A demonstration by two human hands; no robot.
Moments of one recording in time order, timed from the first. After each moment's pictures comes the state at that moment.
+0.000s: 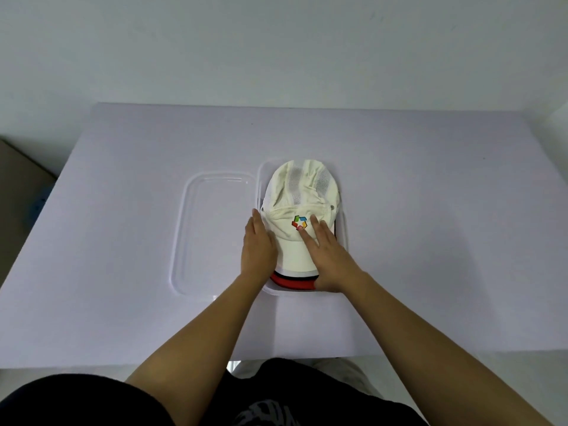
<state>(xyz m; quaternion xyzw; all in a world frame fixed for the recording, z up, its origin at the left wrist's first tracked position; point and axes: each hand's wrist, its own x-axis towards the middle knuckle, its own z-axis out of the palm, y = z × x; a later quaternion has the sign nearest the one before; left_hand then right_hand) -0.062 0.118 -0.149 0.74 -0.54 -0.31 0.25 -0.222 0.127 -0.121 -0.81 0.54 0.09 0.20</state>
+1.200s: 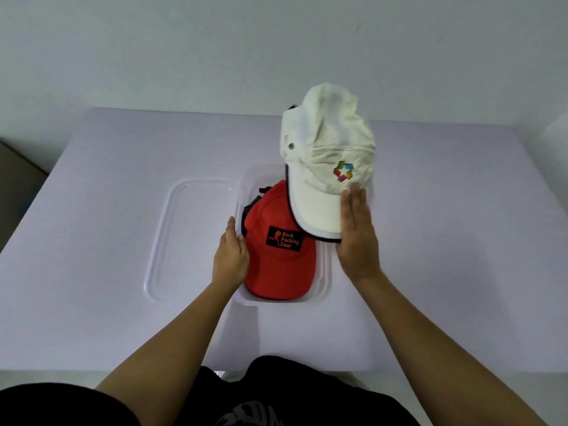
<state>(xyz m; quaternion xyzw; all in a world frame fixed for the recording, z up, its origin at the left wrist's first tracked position) -0.067 0.118 -0.138 0.75 -0.49 -0.33 0.28 -0.298 0.092 -0.109 -0.76 0.55 -0.34 -0.05</state>
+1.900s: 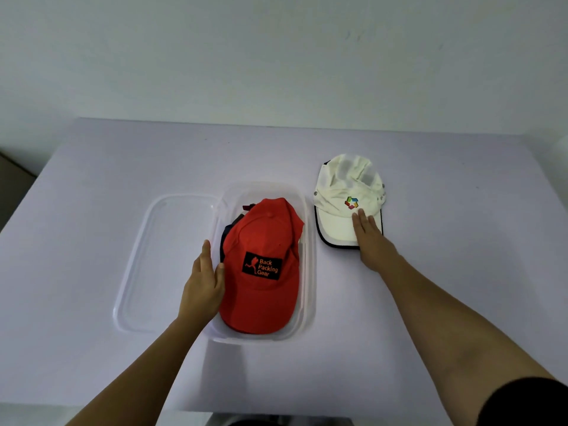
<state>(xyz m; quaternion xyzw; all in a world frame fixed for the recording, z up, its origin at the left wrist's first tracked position) -0.069 0.116 -0.145 0.78 -0.51 -0.29 0.21 -0.401 -0.007 -0.168 -0.76 0.62 0.10 0.16</state>
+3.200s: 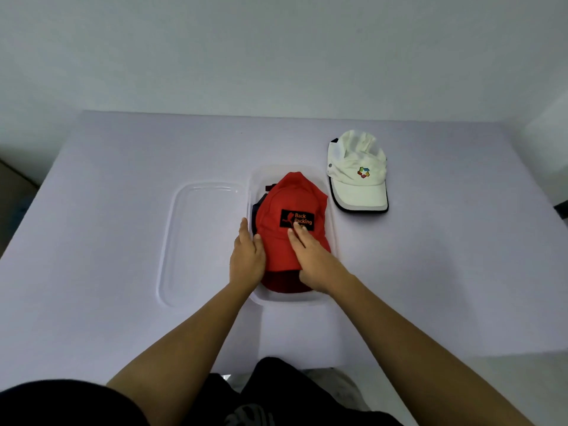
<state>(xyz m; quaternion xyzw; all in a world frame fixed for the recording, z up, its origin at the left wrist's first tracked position) -0.059 0.116 -0.132 0.73 -0.48 -0.40 0.28 -0.210 0.116 -0.105 -0.79 0.55 0.05 0.27</state>
